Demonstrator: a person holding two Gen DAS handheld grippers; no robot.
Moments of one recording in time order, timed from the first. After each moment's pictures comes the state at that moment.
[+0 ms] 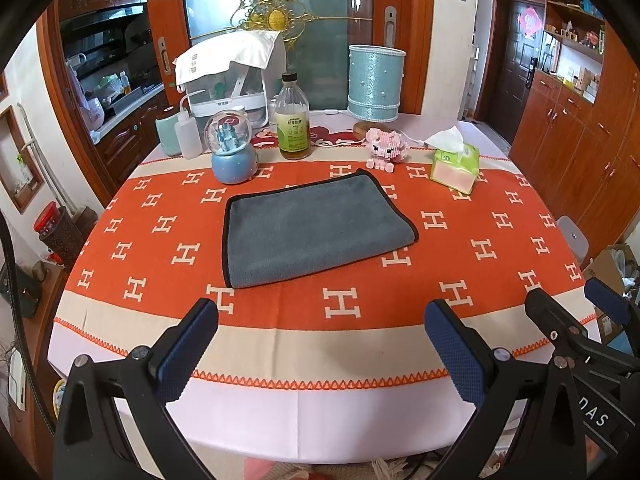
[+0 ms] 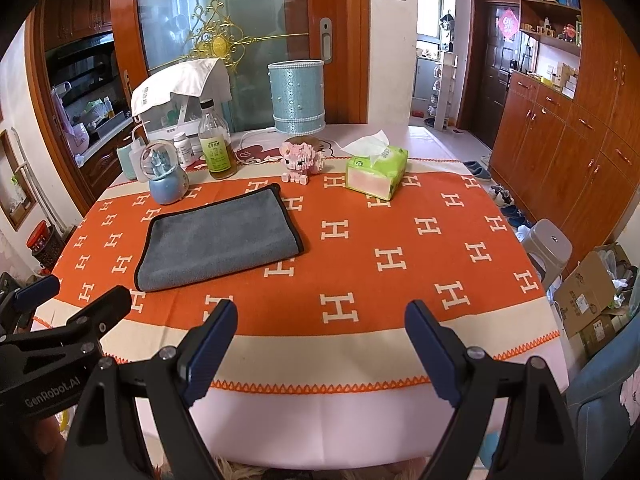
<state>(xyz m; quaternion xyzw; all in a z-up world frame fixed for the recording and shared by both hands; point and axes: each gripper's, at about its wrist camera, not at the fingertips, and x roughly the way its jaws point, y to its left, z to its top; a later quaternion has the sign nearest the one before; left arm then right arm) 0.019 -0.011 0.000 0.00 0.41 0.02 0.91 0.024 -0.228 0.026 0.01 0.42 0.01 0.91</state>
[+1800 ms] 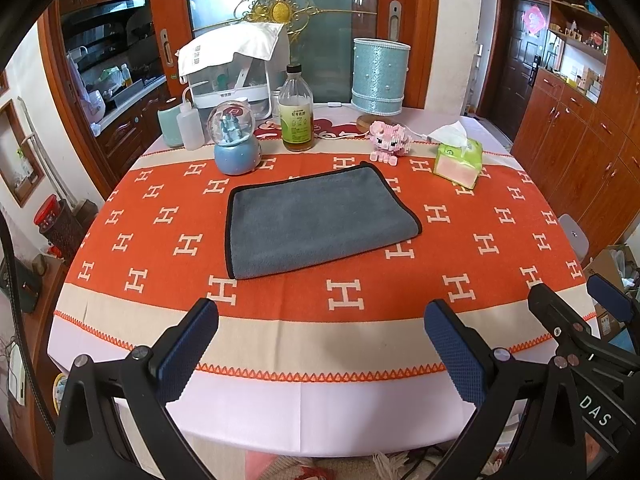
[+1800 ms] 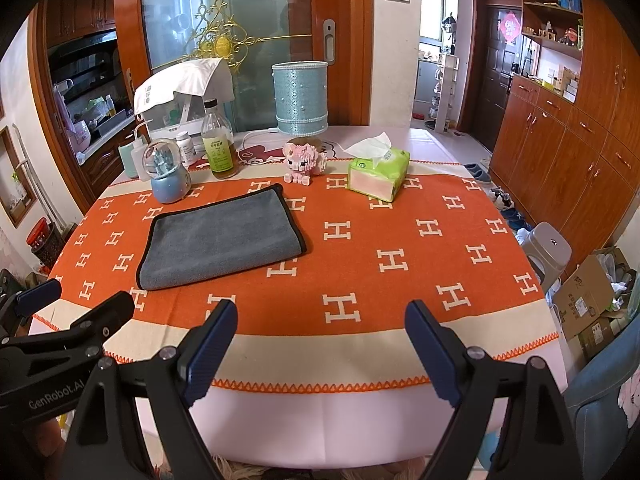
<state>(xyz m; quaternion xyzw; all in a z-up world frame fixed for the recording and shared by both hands) 0.017 -0.008 -0.001 0.00 0.42 0.02 0.91 0.023 -0.226 0.026 0.01 0.42 0.02 0.91</state>
